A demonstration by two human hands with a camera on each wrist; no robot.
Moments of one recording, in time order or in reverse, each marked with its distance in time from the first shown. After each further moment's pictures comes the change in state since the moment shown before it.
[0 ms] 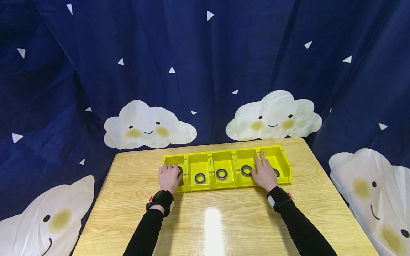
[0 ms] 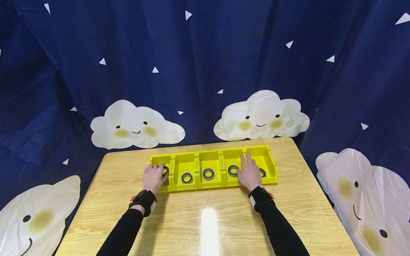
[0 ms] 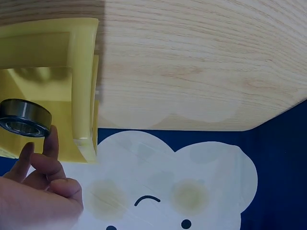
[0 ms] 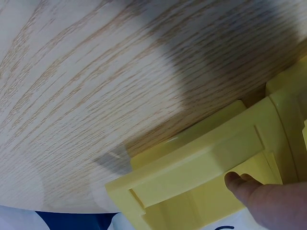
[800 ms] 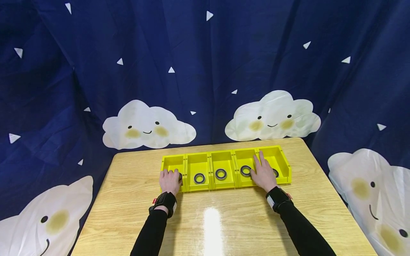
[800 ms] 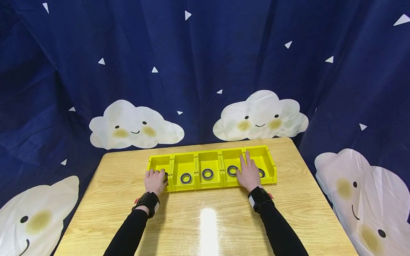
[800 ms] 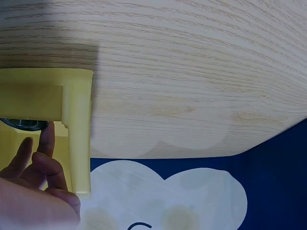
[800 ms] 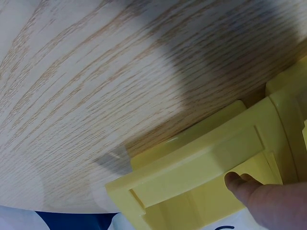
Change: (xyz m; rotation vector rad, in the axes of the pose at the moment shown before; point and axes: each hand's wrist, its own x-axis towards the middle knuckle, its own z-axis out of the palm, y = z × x) left_hand -0.008 0.004 0.021 0.050 -0.102 -0.027; right_hand 0.000 0.002 0.000 -0.009 -0.035 0.009
